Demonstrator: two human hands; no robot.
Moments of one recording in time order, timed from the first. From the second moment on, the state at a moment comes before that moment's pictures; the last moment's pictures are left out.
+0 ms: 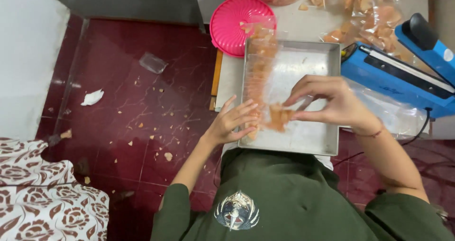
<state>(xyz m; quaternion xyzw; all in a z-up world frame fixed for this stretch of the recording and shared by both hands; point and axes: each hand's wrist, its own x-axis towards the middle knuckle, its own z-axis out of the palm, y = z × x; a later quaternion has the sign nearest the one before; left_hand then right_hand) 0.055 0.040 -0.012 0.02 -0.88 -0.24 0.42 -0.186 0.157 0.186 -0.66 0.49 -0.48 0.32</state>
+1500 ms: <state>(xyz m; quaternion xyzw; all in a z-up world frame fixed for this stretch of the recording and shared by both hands) 0.057 0.039 -0.014 -0.03 -0.87 -0.25 0.42 -0.096 0.208 0.016 -0.35 0.25 -0.56 0.71</state>
